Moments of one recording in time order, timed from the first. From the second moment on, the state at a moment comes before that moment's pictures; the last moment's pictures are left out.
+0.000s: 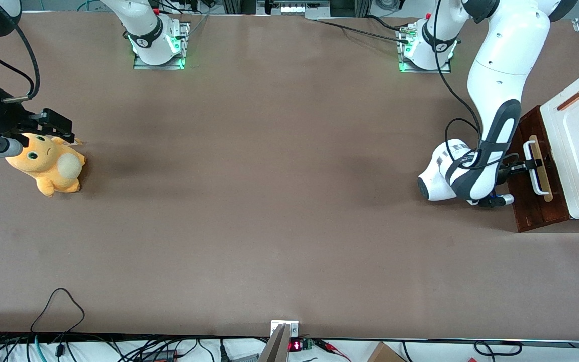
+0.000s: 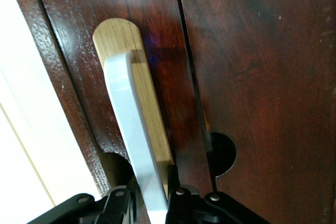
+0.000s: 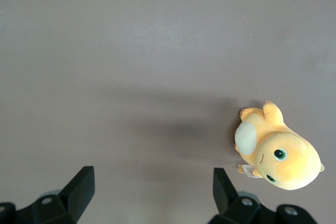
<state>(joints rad) -0.11 0.73 -0.03 -1.87 1.24 1.37 -0.86</state>
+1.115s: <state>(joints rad) -0.15 0.73 -0.03 -1.88 1.24 1.36 -0.88</state>
